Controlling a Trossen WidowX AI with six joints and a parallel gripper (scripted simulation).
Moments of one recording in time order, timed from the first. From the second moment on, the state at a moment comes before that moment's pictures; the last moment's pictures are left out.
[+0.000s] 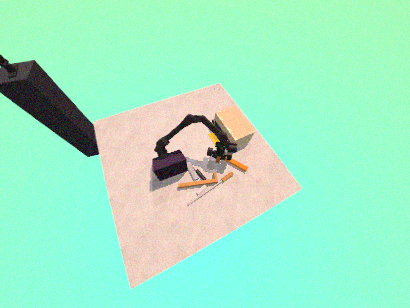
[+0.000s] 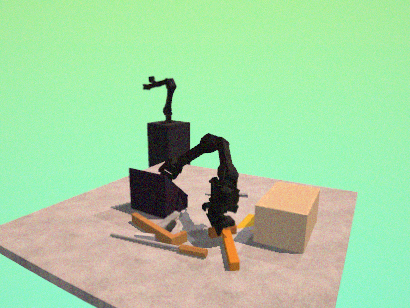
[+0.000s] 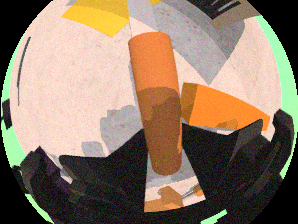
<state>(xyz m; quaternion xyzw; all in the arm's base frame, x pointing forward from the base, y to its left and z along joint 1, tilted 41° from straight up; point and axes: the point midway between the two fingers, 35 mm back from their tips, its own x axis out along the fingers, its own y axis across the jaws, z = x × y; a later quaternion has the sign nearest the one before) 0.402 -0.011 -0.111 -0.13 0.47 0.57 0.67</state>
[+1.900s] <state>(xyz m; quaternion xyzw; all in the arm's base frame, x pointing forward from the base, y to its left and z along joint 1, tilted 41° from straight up) 0.389 0.008 -0.094 -0.13 0.46 0.57 0.67</state>
